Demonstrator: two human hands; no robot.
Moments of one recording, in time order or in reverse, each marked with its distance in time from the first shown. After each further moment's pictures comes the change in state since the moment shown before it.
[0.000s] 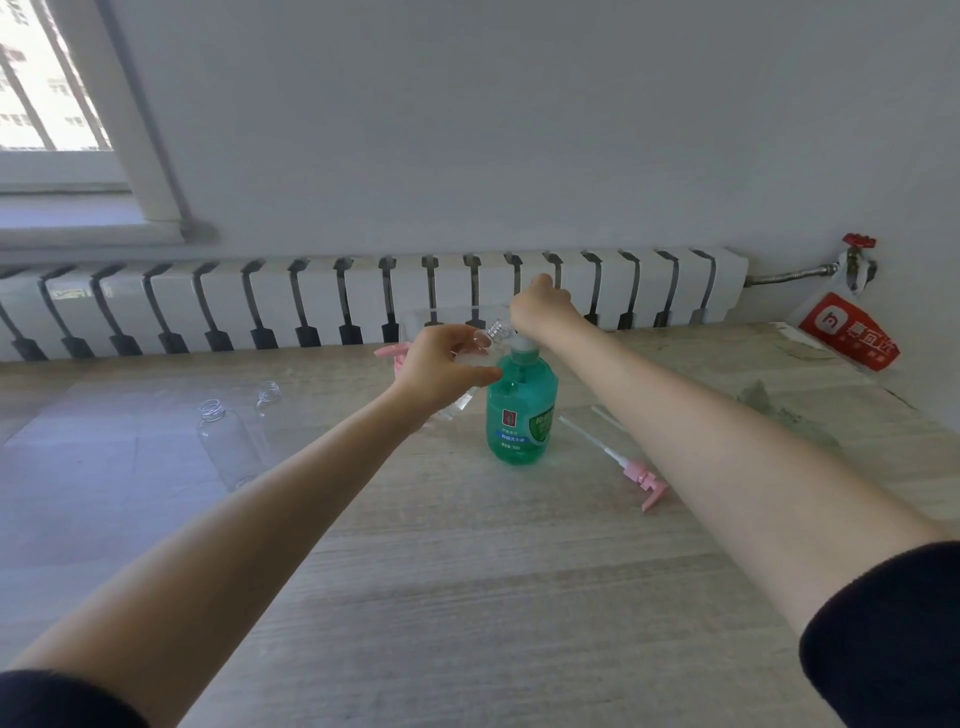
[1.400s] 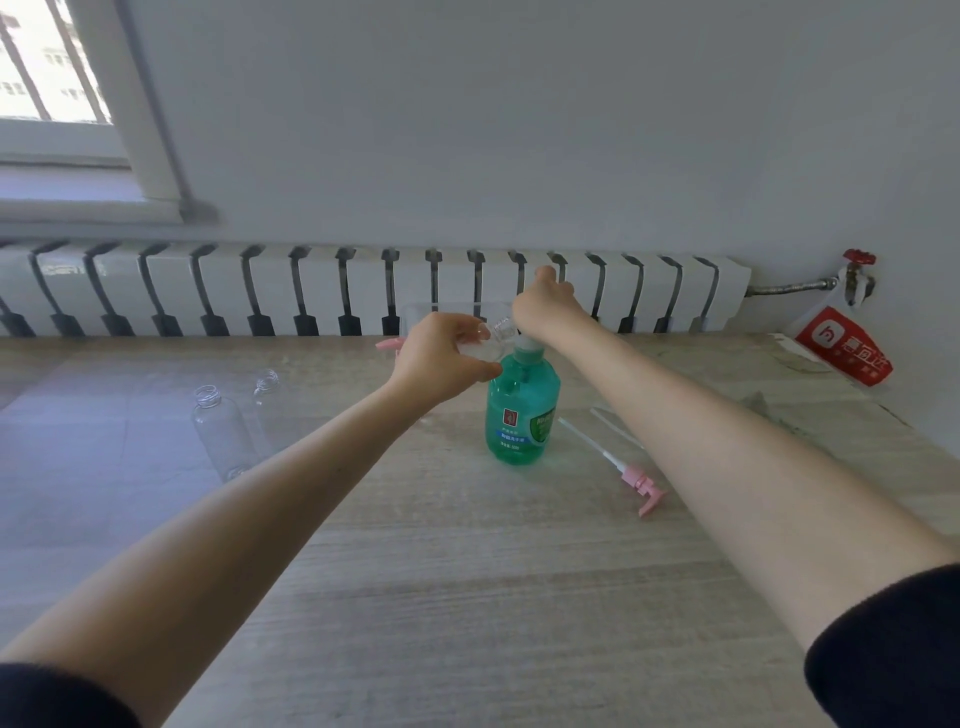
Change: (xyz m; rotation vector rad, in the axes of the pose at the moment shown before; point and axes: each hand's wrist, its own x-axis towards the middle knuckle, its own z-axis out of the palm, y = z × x) left_hand 0.001 0.006 -0.005 0.175 0.077 0.051; right_hand -0.005 -0.001 -0.001 -0.051 0.017 -0.059
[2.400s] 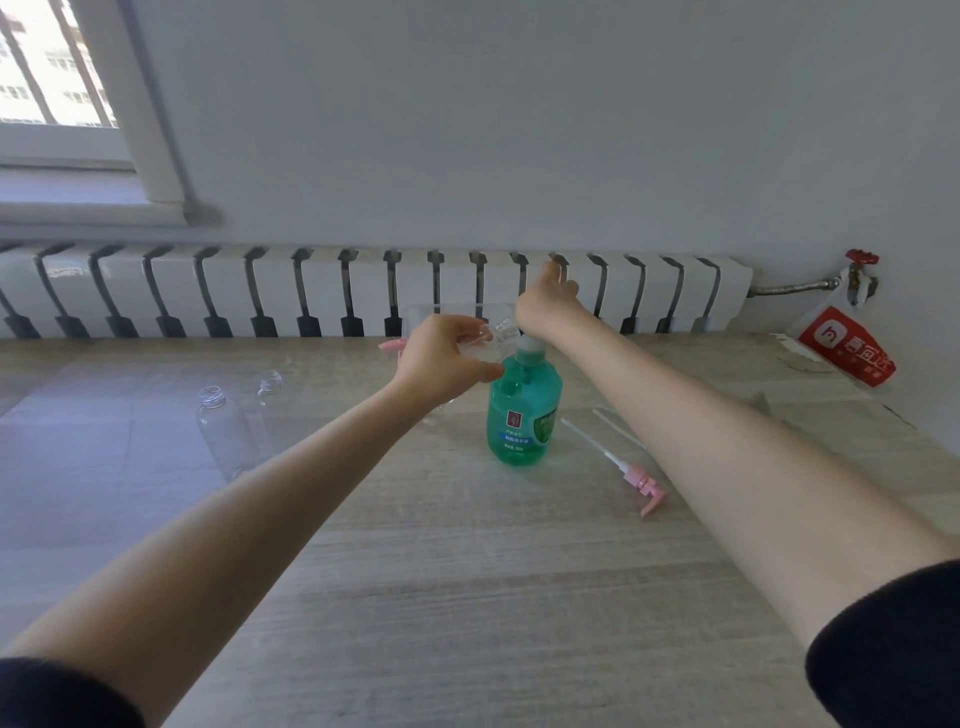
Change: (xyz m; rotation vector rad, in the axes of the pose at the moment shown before) left_hand -0.002 0.000 0.000 -0.059 -0.008 -0.021; right_hand -0.003 -0.004 -0.004 0.045 -0.015 0.033
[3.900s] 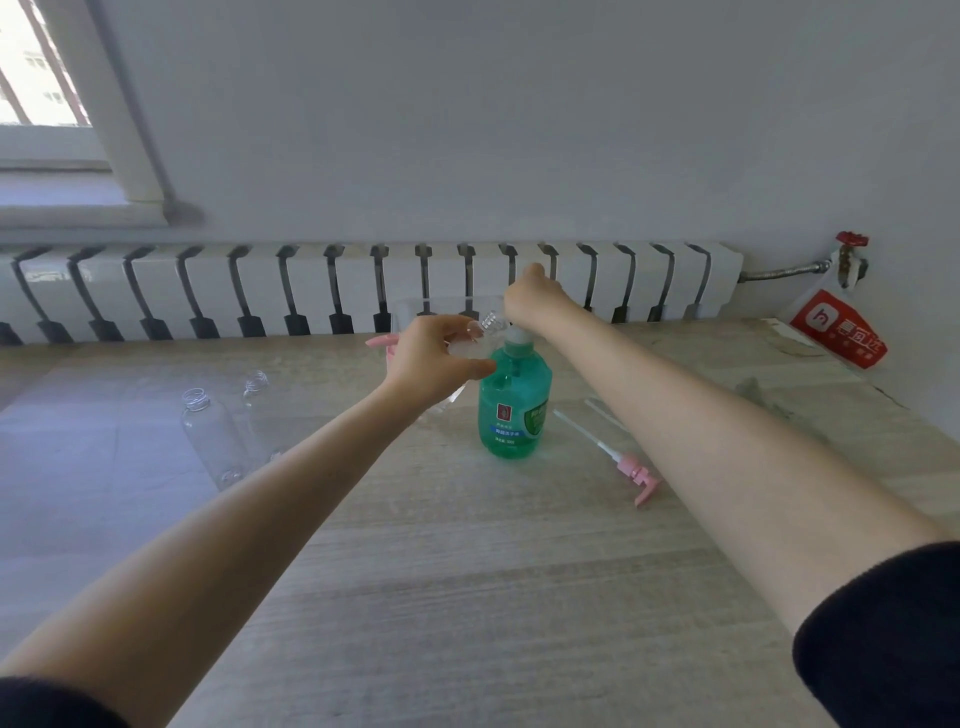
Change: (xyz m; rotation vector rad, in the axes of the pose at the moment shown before) left_hand -0.001 -0.004 0.007 -0.049 0.014 0.013; right_hand 0.016 0.006 0.006 -0.040 -0.031 -0.013
